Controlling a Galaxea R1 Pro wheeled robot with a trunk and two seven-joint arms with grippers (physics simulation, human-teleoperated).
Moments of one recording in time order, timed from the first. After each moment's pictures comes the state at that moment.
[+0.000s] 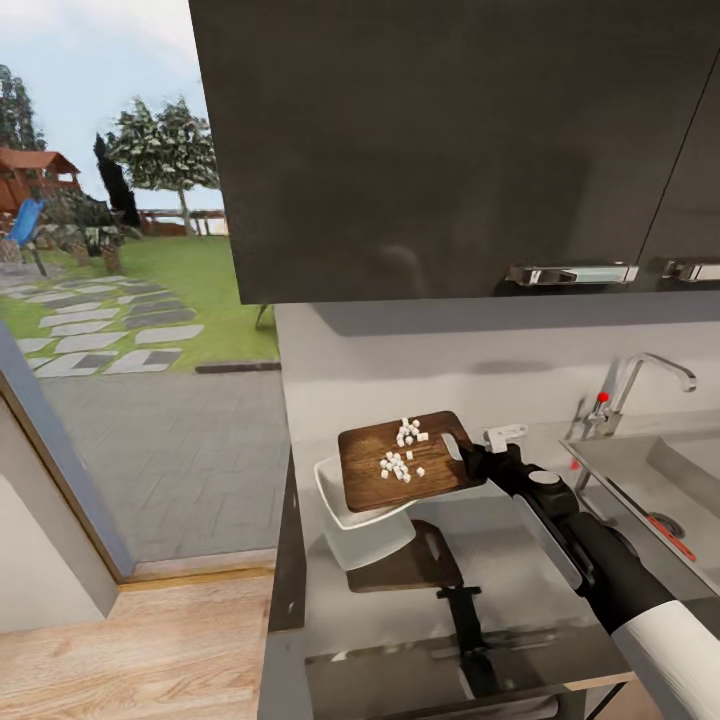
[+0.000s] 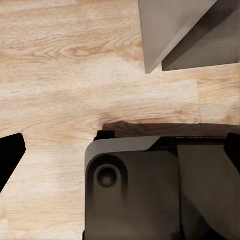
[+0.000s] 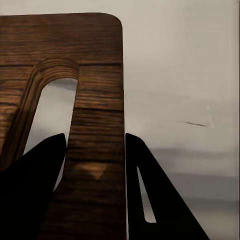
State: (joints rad) left arm -0.02 0.00 -0.19 -0.44 0.17 -0.03 0.09; right arm -0.67 -0.28 0.39 -1.21 -0.36 0.49 -0.11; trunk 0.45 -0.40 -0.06
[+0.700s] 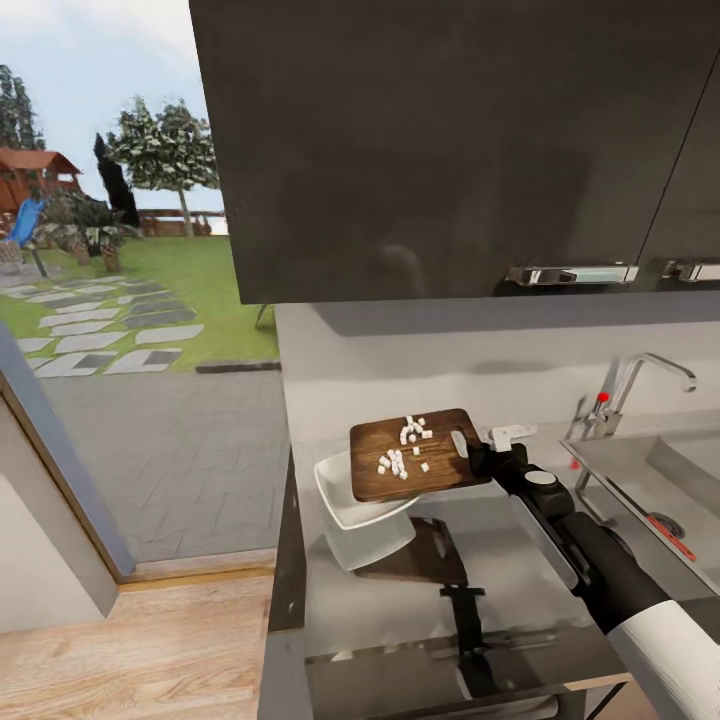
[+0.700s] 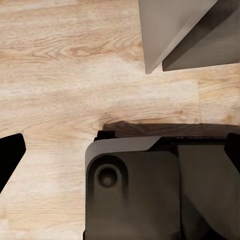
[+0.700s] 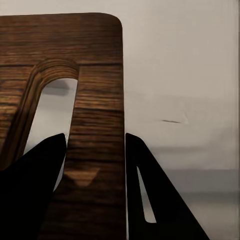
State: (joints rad) left arm -0.02 0.00 -0.19 -0.44 0.17 -0.03 0.09; right arm -0.67 -0.27 0.39 -1.21 -0.36 0.49 -0.23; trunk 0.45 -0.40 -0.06
